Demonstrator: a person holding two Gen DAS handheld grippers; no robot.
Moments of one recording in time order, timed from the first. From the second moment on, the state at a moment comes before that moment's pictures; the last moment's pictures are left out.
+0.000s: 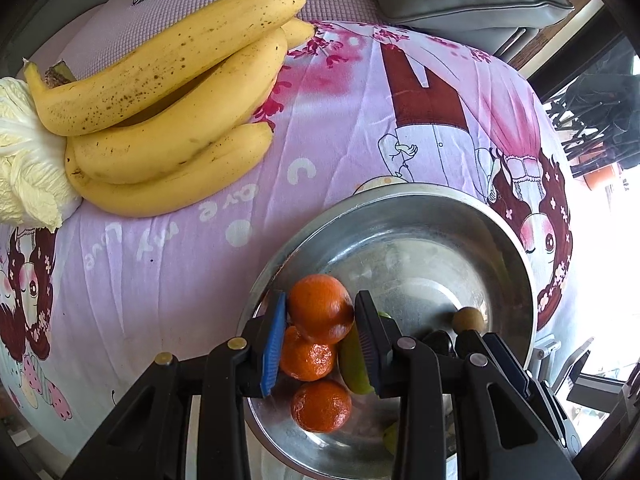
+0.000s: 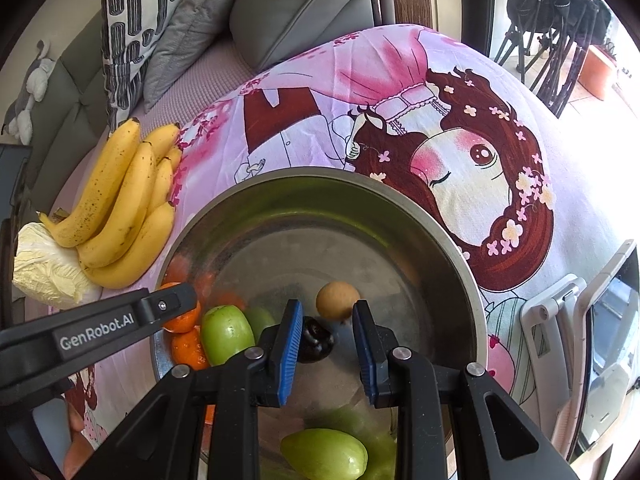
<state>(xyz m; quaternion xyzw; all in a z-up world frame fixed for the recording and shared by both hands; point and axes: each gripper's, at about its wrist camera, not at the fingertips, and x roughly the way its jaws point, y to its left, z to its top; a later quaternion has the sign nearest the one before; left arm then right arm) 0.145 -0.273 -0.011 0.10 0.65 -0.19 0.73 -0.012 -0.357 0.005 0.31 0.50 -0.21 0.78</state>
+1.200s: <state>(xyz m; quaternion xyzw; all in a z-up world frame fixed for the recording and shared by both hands) 0.127 -0.126 -0.023 0.03 0.65 -0.13 0.75 -0.001 -0.307 0.009 0.24 0.55 -0.16 0.78</state>
